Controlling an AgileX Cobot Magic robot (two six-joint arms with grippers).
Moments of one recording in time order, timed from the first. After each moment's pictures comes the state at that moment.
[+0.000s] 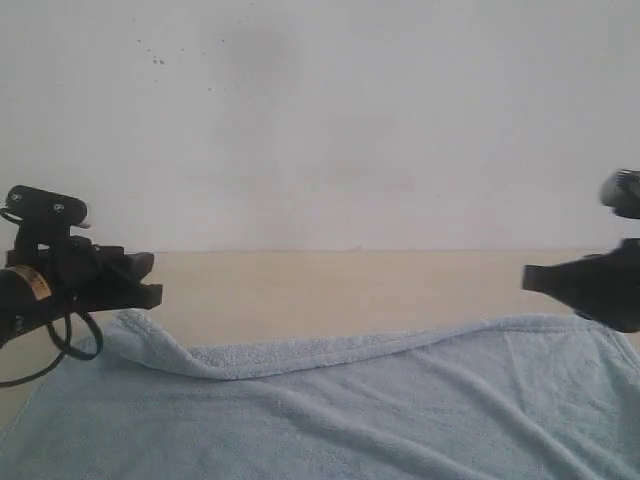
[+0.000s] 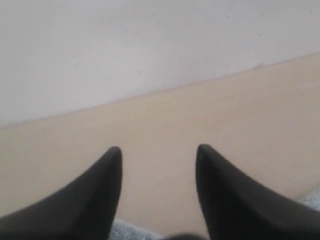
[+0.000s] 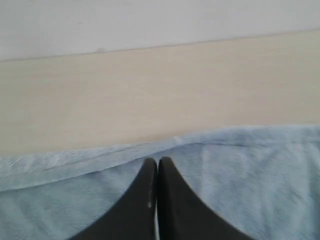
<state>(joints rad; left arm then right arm) -0.14 1.86 -0.84 0.27 -0.61 -0.11 0.13 1.48 -0.70 -0.50 -0.21 0.66</state>
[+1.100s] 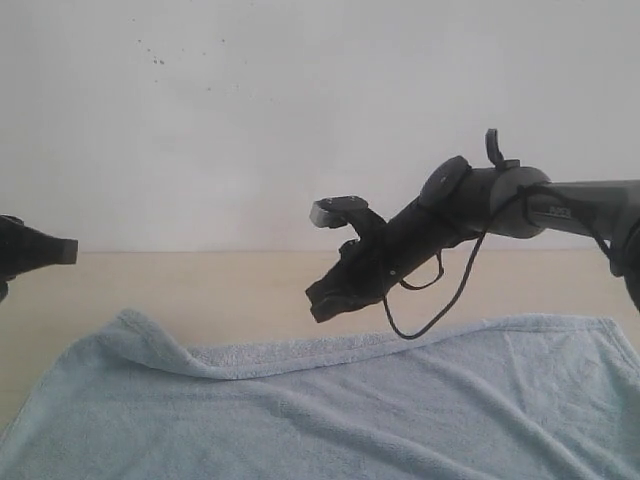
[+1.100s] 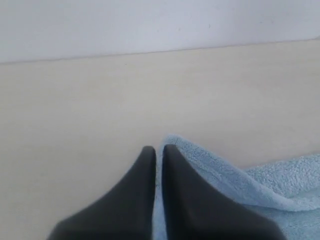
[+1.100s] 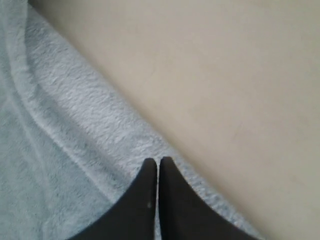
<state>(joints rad) -0.09 1.46 -0.84 0.37 0.04 -0.34 0.36 2.37 -1.91 0.78 0.86 -0.88</state>
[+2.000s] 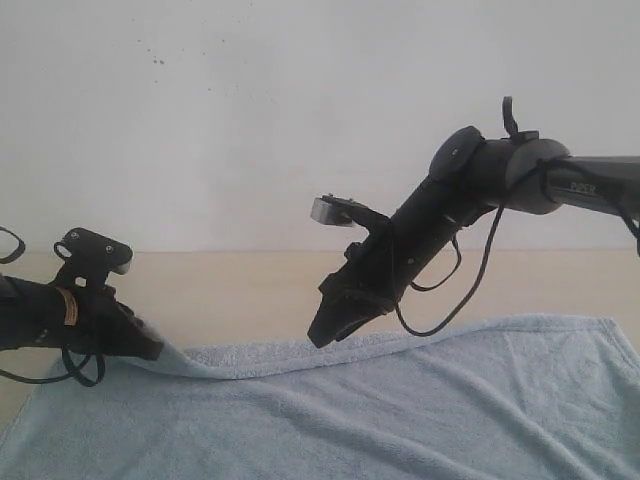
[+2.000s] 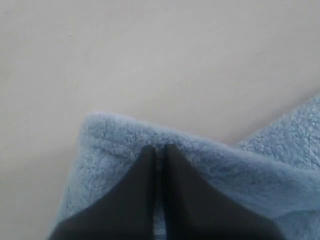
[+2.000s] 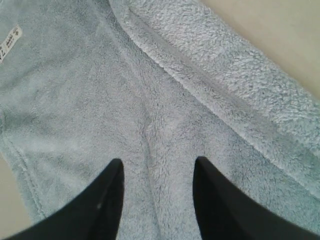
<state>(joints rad) -0.12 2.01 -1.04 0.65 -0.16 -0.34 0.35 2.31 -1.91 0.72 1.21 -0.78</state>
